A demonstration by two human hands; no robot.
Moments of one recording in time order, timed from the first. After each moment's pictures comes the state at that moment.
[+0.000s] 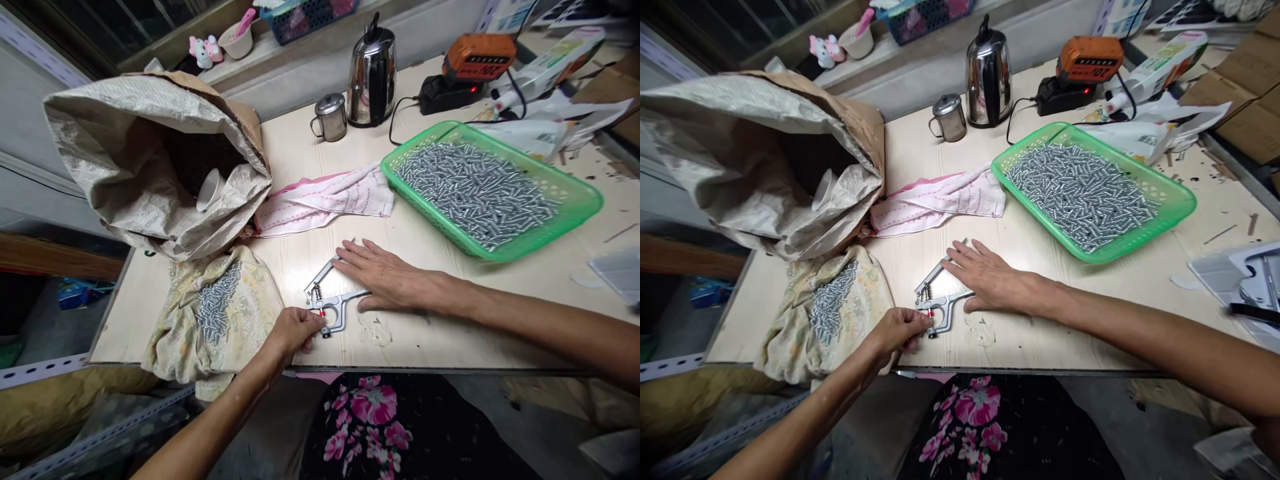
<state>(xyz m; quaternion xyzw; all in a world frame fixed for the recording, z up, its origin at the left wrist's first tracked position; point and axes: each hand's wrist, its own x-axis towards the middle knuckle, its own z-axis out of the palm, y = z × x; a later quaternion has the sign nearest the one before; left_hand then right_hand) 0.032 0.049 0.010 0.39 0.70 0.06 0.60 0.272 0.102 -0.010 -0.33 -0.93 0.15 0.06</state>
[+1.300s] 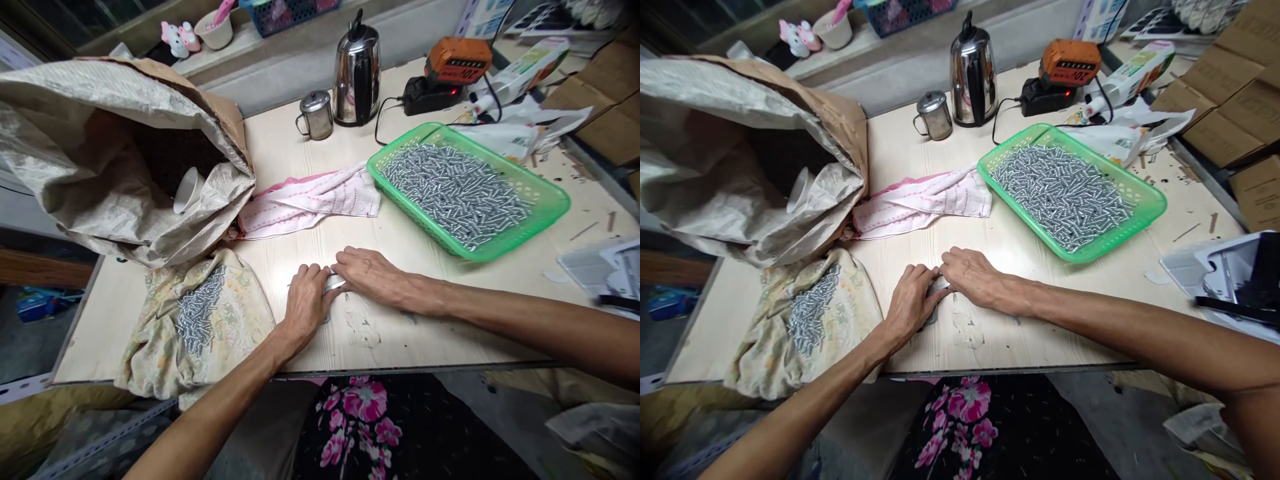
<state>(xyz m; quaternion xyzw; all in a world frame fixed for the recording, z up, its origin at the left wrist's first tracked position) 0.079 0.091 0.003 0.85 0.50 0.02 0.14 0.259 0.110 -0.004 -0.40 -0.90 0.14 0.05</state>
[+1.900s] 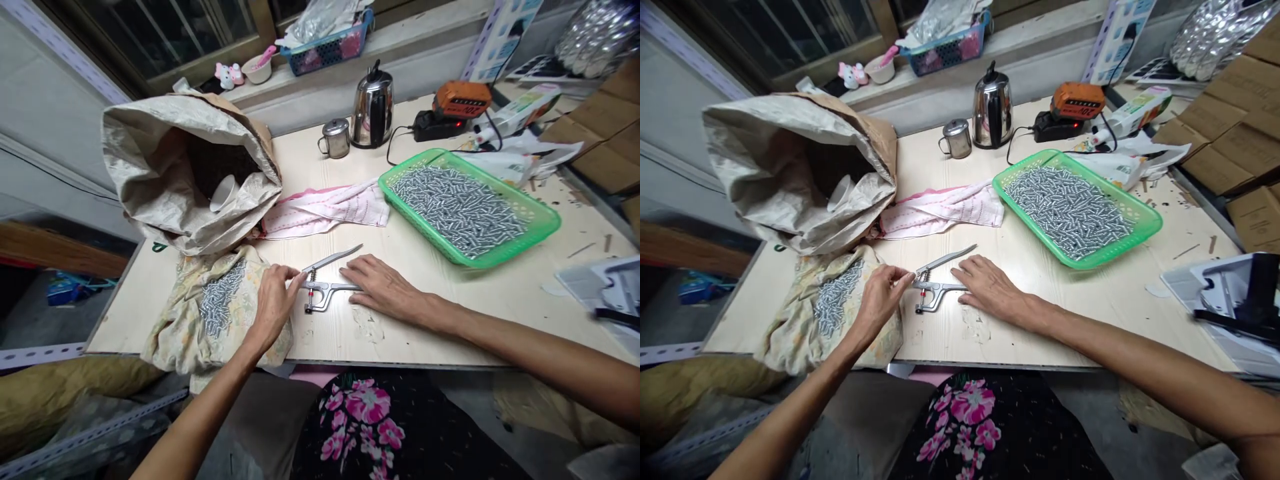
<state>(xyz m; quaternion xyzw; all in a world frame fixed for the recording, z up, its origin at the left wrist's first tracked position) 0.020 0.086 0.028 0.73 0.65 0.14 0.16 0.267 0.082 -0.009 -0.38 -0.90 0.13 0.16</state>
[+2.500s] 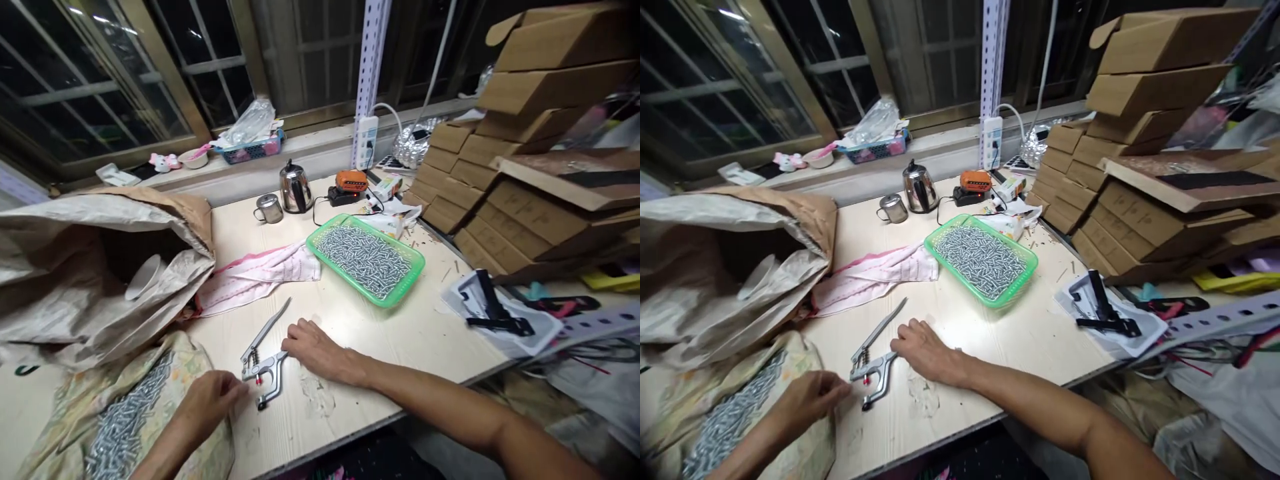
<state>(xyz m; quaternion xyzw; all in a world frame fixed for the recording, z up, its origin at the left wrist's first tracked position) 0.020 0.102 0.052 0.71 0.63 -0.08 0.30 0.247 0.085 -0.024 -0.44 -0.87 0.14 0.15</state>
